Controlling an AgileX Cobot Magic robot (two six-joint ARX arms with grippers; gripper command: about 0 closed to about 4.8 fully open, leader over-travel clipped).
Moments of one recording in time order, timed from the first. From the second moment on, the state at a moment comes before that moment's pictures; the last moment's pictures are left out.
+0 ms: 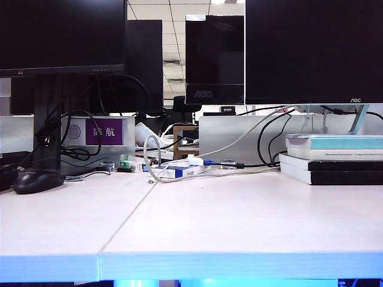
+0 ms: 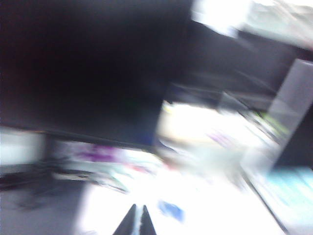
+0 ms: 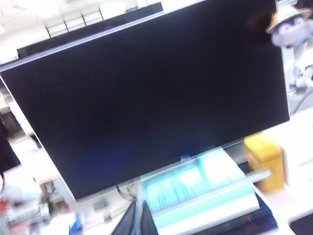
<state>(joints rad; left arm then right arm) -0.03 0.81 1.31 -0.49 0.22 -0.16 0.07 0.67 1.10 -0.38 0.26 0.31</state>
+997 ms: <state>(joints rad) -0.40 1.18 1.85 -1.07 0.39 0.08 0.06 1.28 1.62 -1.17 0.19 0.12</state>
